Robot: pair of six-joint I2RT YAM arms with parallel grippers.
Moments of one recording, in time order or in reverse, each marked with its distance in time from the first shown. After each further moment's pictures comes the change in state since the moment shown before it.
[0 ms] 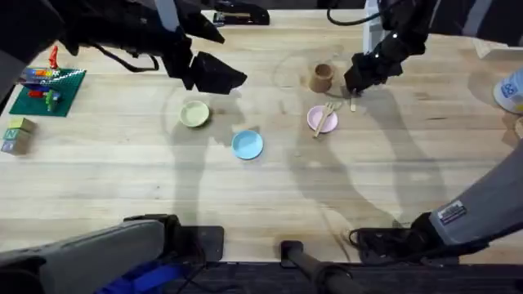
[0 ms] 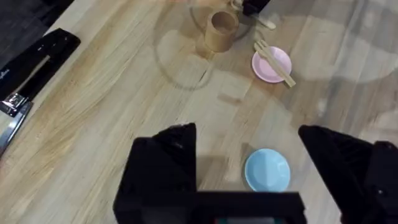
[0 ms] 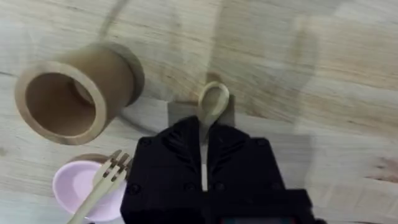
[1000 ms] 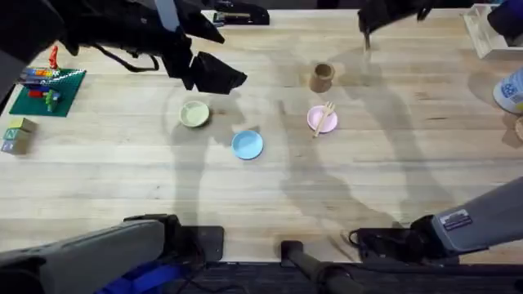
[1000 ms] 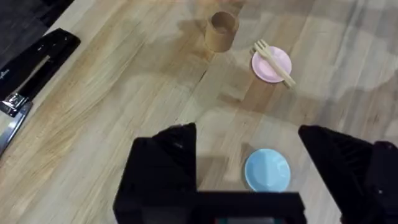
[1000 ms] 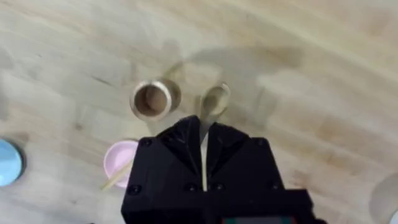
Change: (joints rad) left arm 0.000 0.000 0.000 0.000 0.000 0.000; right arm 0.044 -0.131 0.397 -0.274 -0.019 -0.171
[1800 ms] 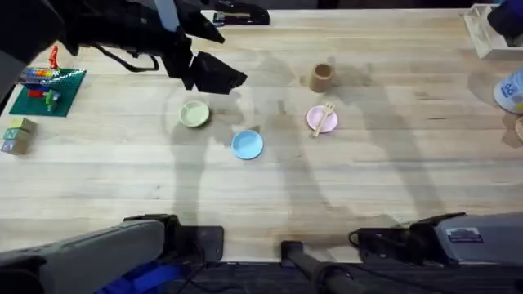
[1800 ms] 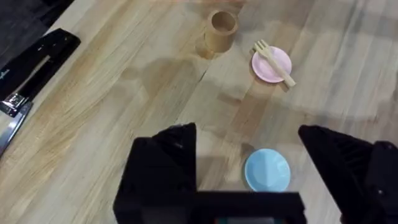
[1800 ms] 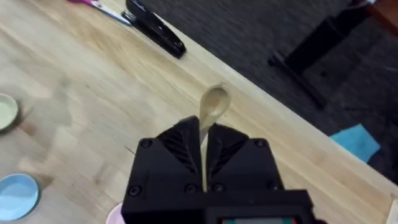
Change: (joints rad) left arm 0.000 0.000 0.000 0.000 0.000 0.000; right arm 0.090 -0.223 -0.013 0.276 -0.105 -0.145
